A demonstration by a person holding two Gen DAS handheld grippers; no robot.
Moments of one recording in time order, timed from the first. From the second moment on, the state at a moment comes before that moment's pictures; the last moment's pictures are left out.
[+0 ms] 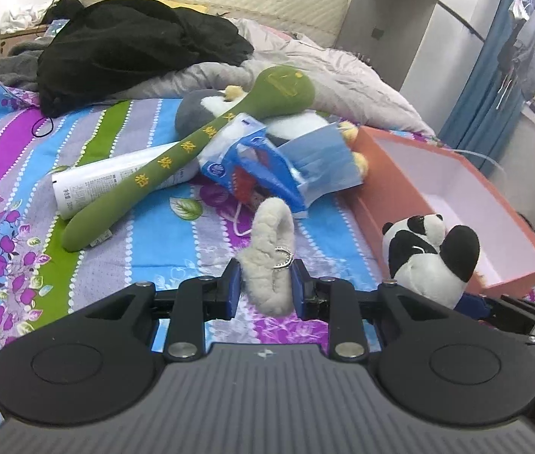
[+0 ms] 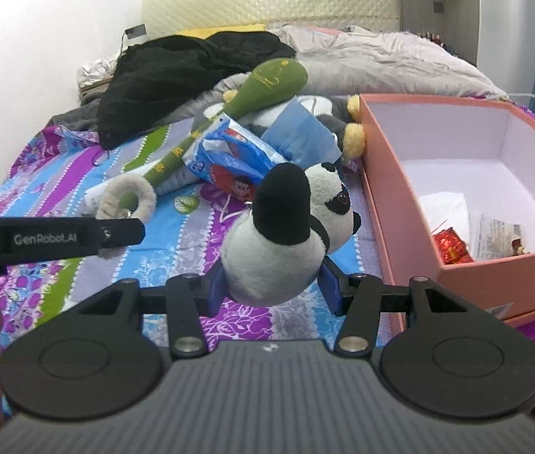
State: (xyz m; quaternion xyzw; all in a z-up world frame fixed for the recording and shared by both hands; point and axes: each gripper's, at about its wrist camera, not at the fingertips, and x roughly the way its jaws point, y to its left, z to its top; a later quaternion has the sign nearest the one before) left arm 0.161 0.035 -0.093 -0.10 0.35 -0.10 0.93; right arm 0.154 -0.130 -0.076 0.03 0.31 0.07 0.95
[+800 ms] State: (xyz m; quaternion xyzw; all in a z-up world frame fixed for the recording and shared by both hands) left arm 0.093 0.001 -0.026 -0.11 0.34 -0.13 0.93; right arm 0.092 -0.149 -0.020 0.02 0.28 0.11 0.95
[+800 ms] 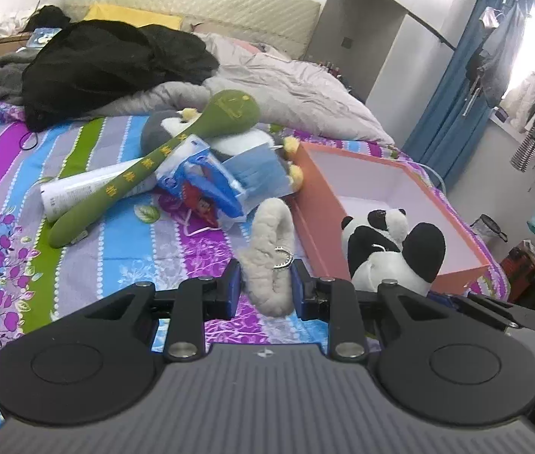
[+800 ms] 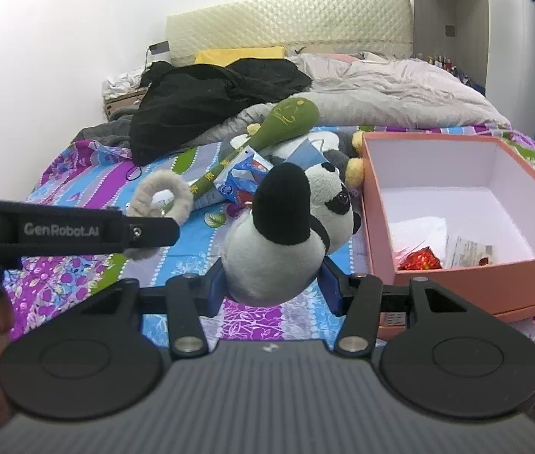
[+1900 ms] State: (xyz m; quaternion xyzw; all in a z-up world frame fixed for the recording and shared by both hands) left arm 0.158 -0.160 -0.017 -0.04 0.37 -0.29 0.88; right arm 0.083 -0.281 -0.012 0.03 0.26 -0.04 0.96
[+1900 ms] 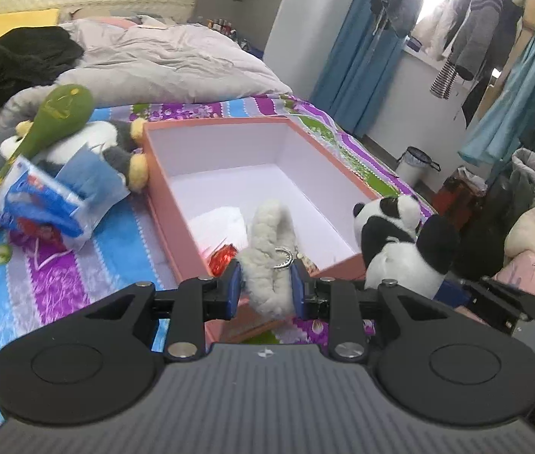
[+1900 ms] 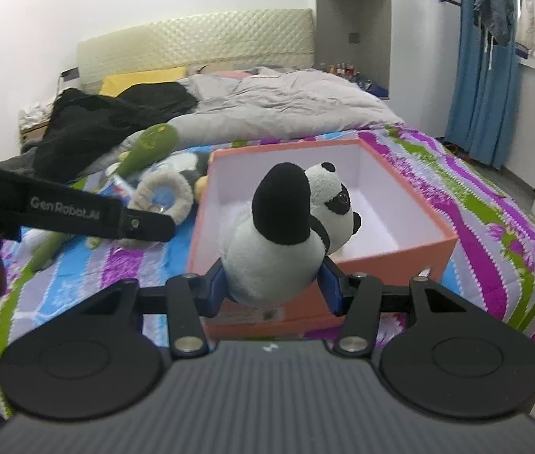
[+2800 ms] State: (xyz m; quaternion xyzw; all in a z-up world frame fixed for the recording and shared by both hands) left arm 0.331 -0.273 -0.062 0.02 0.50 -0.28 0.82; right arm 0.244 -0.401 -0.053 0.10 0.42 -0.10 0.90
